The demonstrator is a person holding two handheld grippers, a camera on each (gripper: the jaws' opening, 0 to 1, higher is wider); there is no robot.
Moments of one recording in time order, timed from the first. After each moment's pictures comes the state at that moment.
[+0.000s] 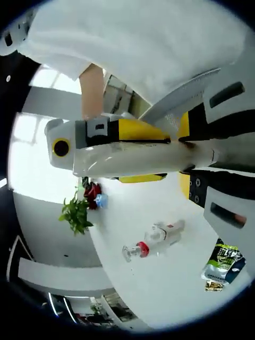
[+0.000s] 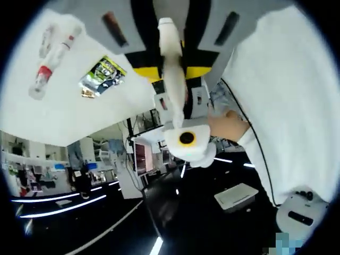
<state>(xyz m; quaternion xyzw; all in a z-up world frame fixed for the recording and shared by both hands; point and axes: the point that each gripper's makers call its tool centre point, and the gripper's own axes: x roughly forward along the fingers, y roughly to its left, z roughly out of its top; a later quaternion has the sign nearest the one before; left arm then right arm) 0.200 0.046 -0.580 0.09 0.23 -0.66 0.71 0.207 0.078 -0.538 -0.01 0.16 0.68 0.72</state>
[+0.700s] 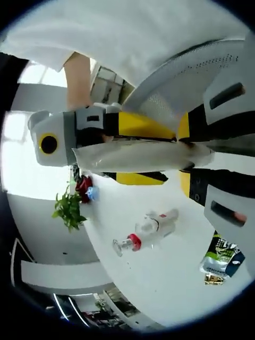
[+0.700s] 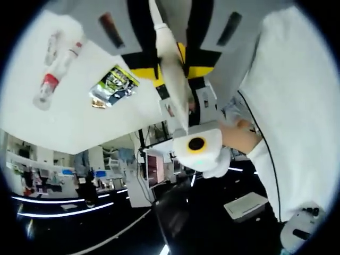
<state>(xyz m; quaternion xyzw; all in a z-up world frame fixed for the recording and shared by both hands) 0.229 0.049 -0.617 0.12 0.25 -0.63 0.73 0.236 0.079 -0.576 -0.03 0.20 0.63 0.75</state>
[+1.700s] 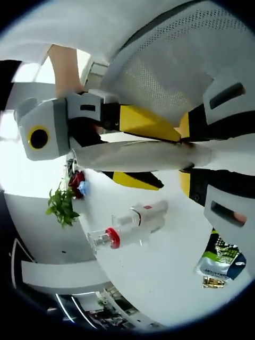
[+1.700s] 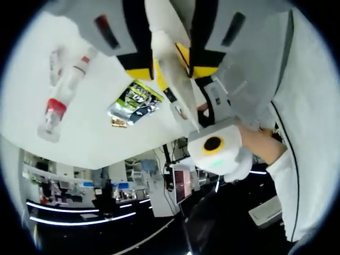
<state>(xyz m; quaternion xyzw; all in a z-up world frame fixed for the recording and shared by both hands) 0.260 0.051 -0.668 0.15 0.24 -0.62 0.73 0.272 0.075 -0.628 -0.04 0.24 0.54 0.80</state>
